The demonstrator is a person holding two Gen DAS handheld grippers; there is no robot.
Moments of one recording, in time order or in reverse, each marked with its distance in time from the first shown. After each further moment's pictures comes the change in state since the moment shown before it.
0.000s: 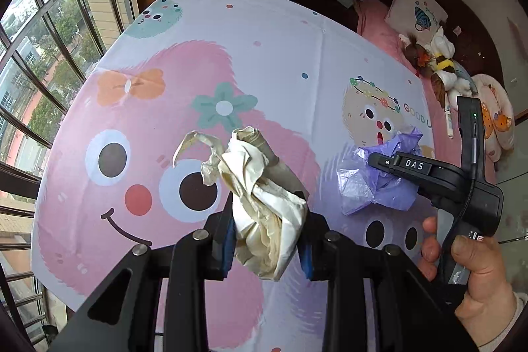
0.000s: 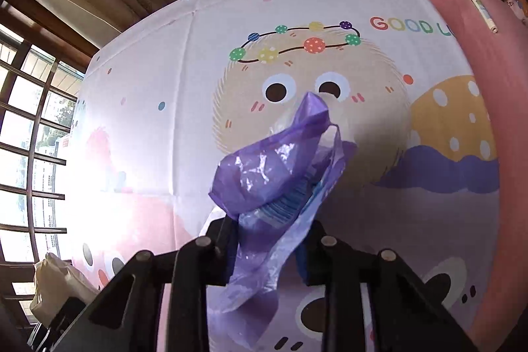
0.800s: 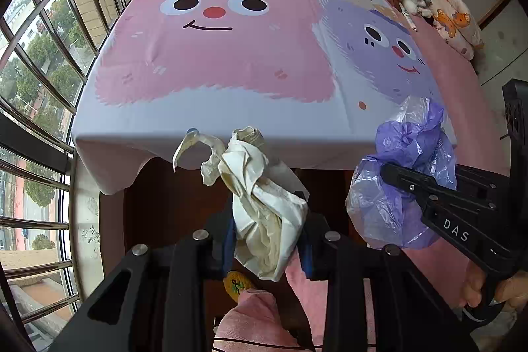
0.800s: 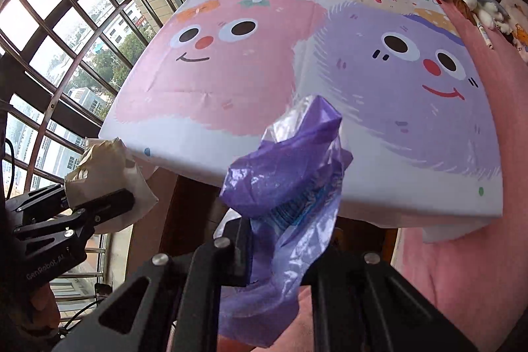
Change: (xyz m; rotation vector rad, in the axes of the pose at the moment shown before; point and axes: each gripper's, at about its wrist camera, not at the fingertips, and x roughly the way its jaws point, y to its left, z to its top) left arm -0.085 0.144 -0.265 0.322 0.084 -0.044; right arm -0.070 0.110 -0.379 -0.306 -0.037 -0.036
